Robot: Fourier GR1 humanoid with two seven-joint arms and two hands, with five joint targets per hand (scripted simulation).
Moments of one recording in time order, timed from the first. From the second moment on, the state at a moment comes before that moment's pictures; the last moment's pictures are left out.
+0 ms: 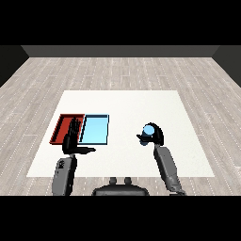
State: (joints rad) left arm -0.03 0.06 0.06 -1.63 0.08 -0.11 -0.36; right arm -0.28 -0.04 -0.04 -1.16 -0.09 -0.11 -0.25
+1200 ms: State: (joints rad) left arm -0.13 0.00 -0.20 -1.51 0.08 -0.02 -0.21; right arm -0.37 -0.01 0.15 -1.45 0.13 -0.26 -0.05
